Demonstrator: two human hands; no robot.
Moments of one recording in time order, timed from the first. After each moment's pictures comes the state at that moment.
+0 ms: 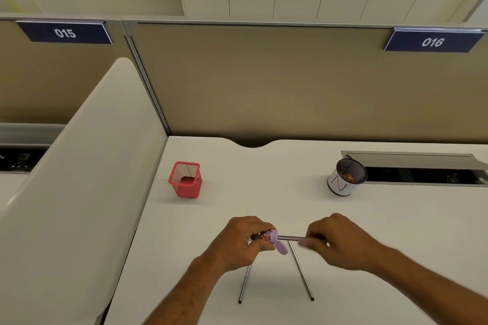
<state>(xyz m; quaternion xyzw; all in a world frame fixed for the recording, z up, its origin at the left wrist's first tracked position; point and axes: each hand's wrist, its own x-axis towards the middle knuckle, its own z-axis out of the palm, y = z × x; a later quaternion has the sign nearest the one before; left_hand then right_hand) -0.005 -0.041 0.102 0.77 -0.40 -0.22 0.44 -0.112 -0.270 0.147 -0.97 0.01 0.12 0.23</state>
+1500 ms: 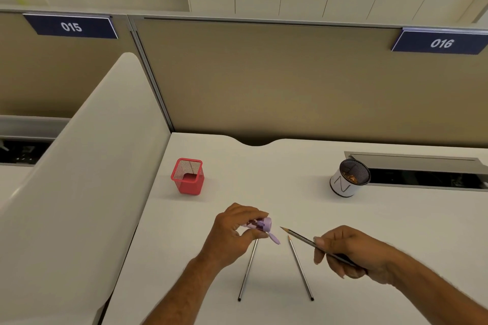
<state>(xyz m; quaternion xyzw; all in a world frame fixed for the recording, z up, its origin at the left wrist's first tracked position) 0.000 -0.032 0.091 0.78 -0.34 -0.06 0.53 -0.127 -0.284 0.148 -0.68 0.21 0.32 0.63</state>
